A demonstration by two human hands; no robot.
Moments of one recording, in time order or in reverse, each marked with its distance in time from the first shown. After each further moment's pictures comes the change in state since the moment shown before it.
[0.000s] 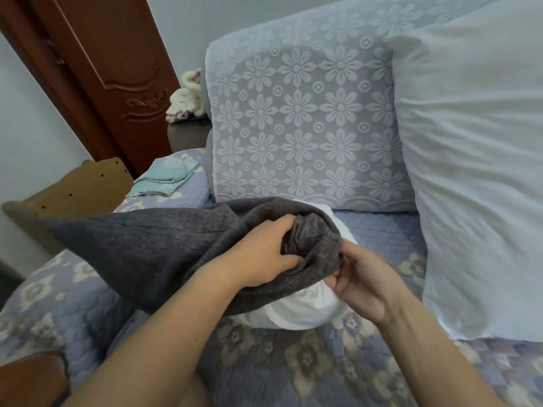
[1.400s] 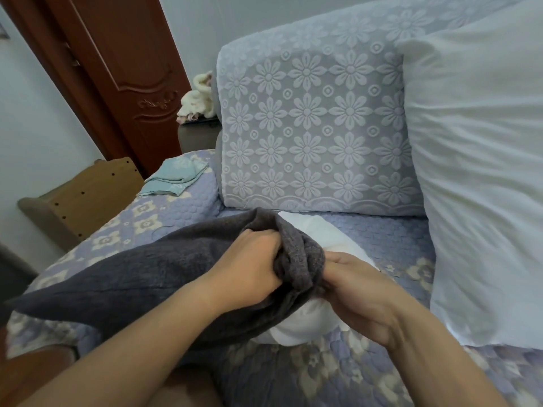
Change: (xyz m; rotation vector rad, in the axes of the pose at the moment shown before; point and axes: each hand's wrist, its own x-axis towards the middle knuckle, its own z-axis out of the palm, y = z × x) left_hand -0.039 0.003 -0.010 0.160 0.197 0.197; right_hand -0.029 0.018 0.038 -0.634 -0.172 -0.058
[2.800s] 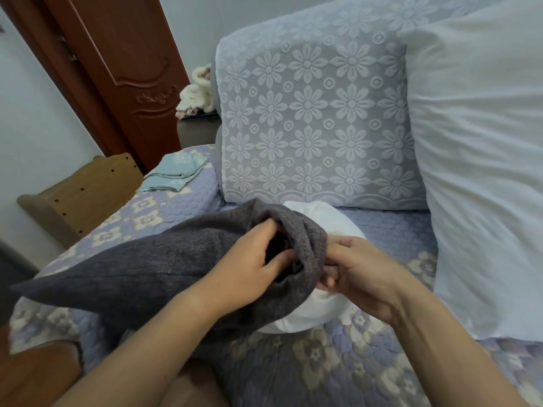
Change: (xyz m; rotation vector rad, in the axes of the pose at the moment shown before) left_hand -0.015 -0.003 0.005 -0.428 0.049 -0.112; right_hand 0.007 -0.010 -0.008 0.035 0.041 0.031
